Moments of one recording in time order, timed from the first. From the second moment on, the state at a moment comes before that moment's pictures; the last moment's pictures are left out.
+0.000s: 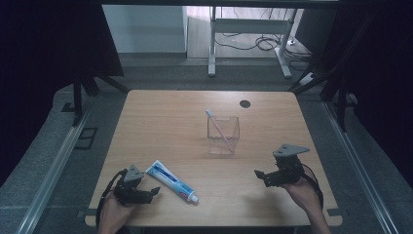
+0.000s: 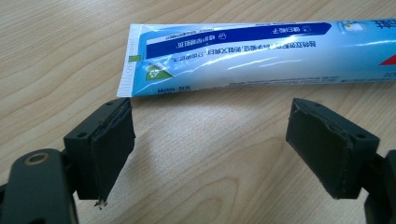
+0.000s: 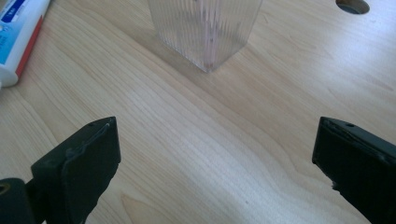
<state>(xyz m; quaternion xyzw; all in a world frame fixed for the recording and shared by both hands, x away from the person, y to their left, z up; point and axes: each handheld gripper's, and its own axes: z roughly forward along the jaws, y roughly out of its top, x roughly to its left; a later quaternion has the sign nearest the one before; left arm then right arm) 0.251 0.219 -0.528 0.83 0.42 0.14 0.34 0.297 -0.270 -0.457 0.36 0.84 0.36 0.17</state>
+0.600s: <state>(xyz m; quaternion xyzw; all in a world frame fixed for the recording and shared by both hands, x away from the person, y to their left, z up) 0.252 0.216 -0.529 0.84 0.41 0.13 0.33 0.276 -0.286 -0.497 0.39 0.83 0.37 0.18</state>
